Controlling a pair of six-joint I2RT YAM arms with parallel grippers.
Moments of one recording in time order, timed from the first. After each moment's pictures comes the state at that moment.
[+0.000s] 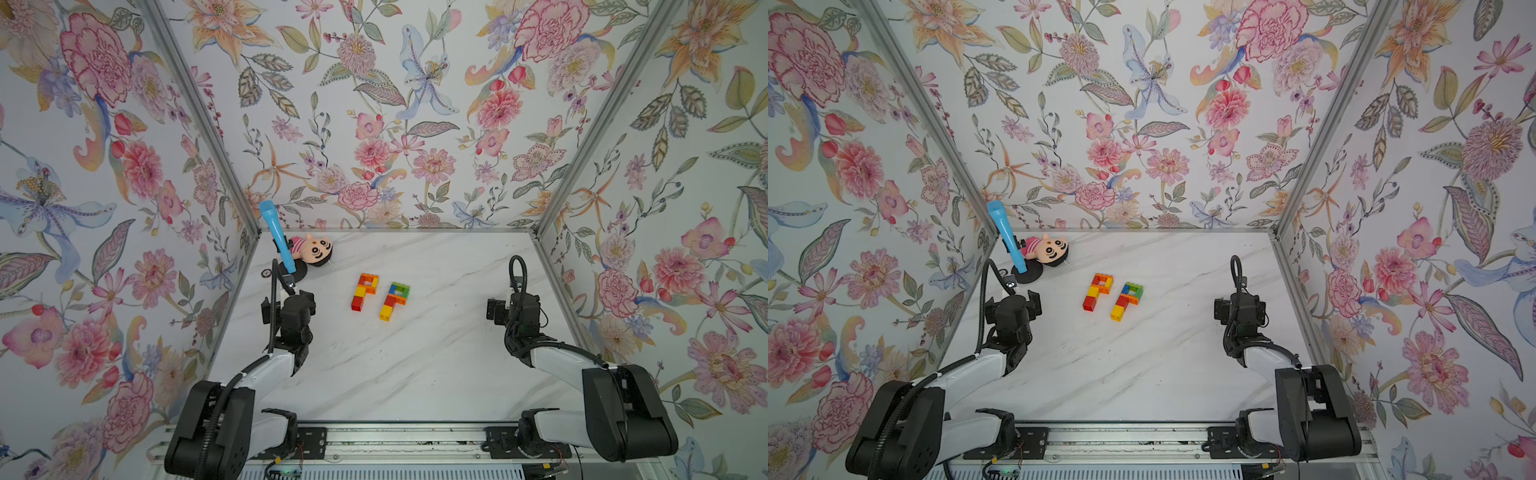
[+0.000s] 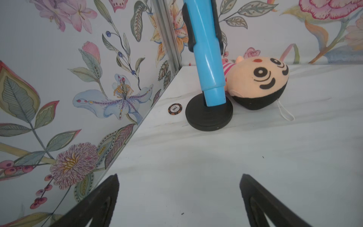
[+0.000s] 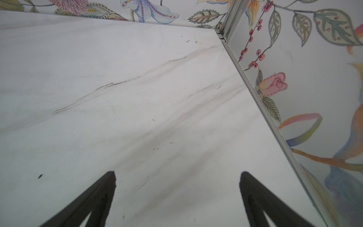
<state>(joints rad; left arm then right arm) -0.16 1.27 0.38 0.58 -0.62 0.05 0.12 1.37 0.43 0.42 0.31 -0.03</state>
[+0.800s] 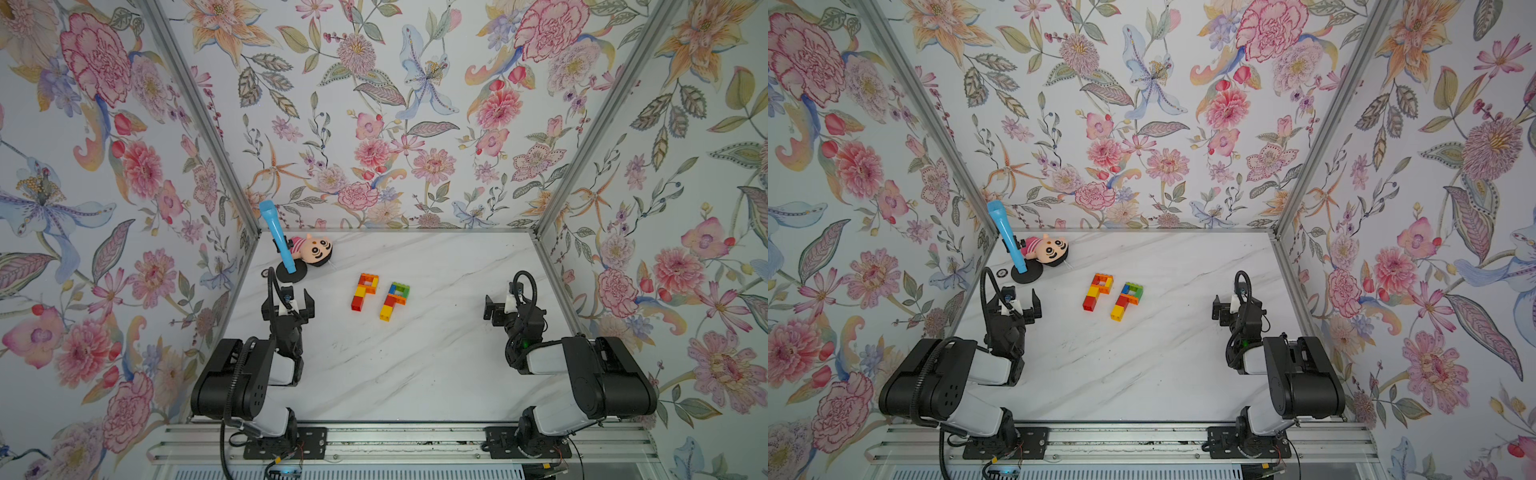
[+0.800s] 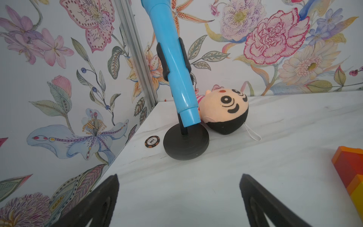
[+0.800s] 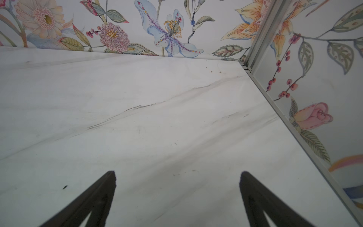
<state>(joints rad) -0.05 1.55 0.20 1.31 -0.32 0.15 0.06 1.54 0.29 0.97 0.10 -0.06</state>
